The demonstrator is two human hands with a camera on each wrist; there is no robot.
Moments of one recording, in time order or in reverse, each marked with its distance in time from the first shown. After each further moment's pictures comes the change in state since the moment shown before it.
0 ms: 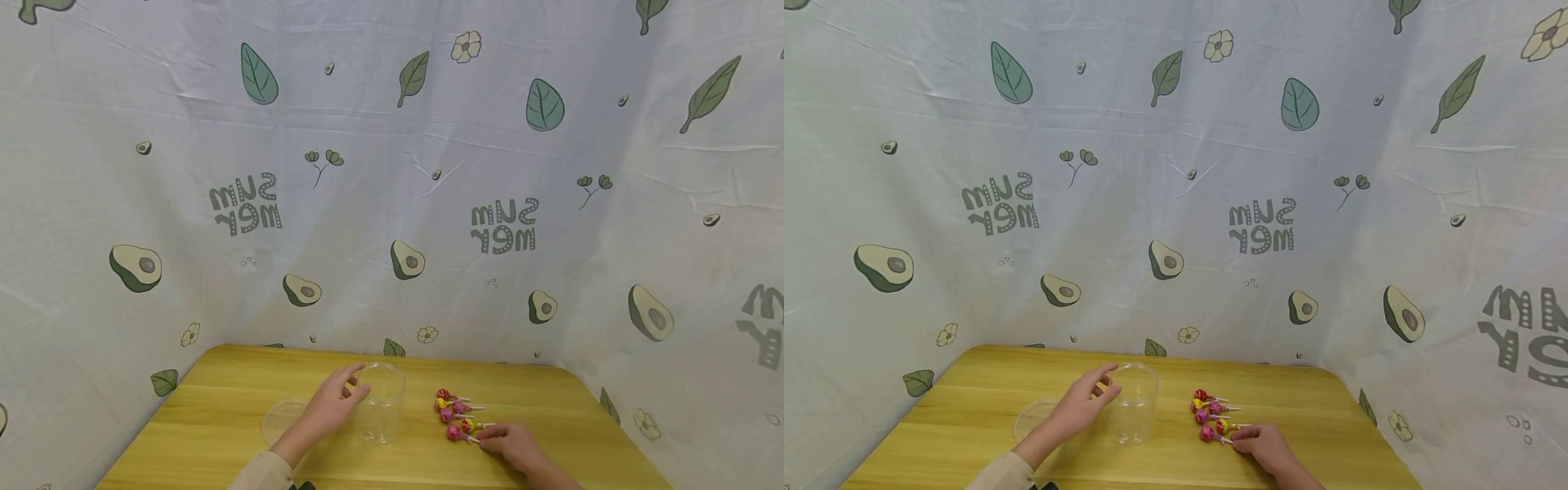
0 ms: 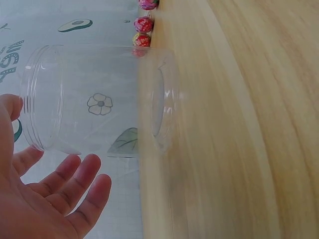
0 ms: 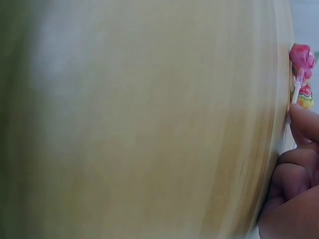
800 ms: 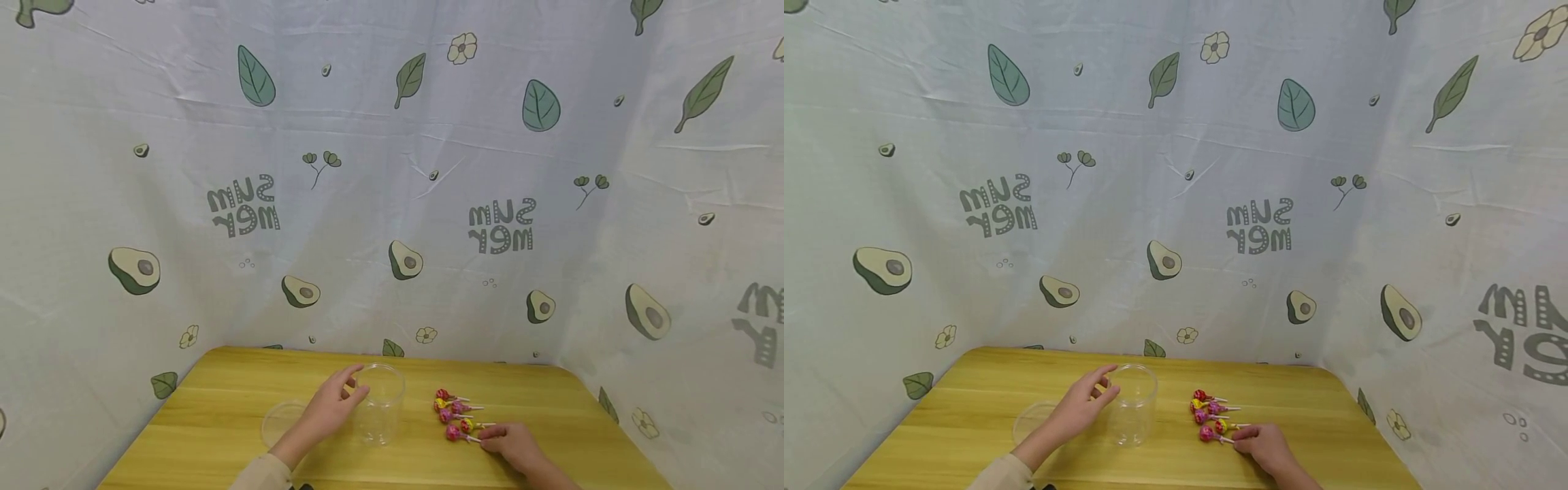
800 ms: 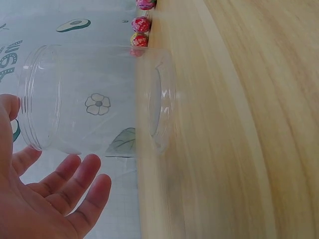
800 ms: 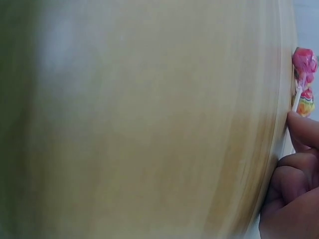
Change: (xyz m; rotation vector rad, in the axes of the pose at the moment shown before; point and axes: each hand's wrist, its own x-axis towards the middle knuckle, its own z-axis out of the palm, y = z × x) left_hand -0.003 0.002 0.000 0.002 -0.001 -0.010; right_hand 0.002 0.006 0.001 -0.008 0.025 -0.007
